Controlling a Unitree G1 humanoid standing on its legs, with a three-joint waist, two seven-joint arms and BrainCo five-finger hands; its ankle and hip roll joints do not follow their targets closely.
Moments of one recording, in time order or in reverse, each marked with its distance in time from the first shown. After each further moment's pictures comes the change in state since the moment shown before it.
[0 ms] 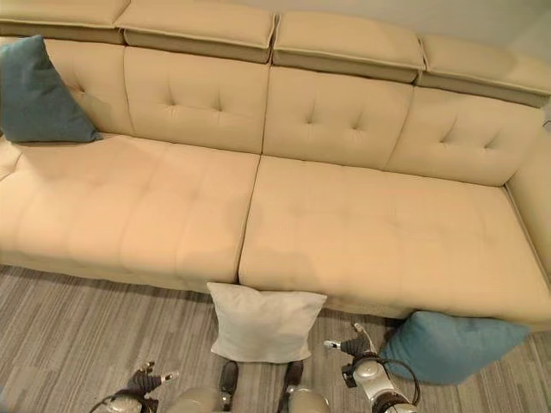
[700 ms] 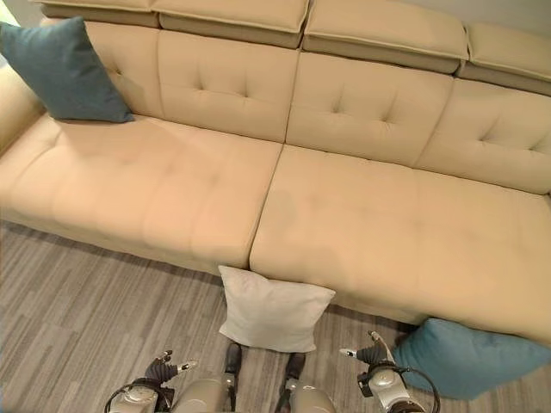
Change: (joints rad) left arm -0.066 -0.023 -0.029 -0.012 -0.008 -0.002 0.000; right arm 0.007 -0.032 -0.022 0.004 0.000 -0.001 -0.003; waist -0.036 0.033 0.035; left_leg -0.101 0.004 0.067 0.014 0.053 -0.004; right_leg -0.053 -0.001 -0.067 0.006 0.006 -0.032
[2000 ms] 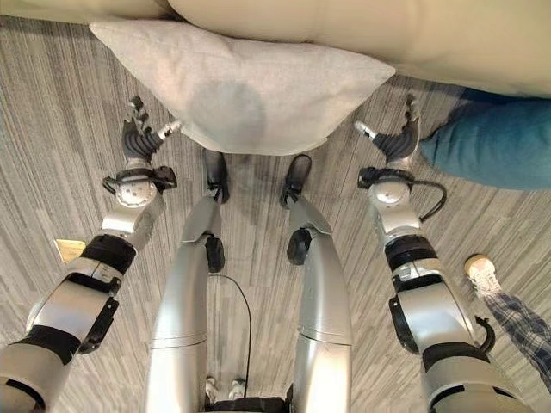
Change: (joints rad) left arm -0.889 0.225 -0.115 -0.342 -0.395 -0.157 0.275; right arm -0.833 -0.212 -0.005 -0.293 0.330 -0.142 -0.257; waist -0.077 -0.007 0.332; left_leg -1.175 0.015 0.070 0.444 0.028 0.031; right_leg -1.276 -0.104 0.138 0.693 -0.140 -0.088
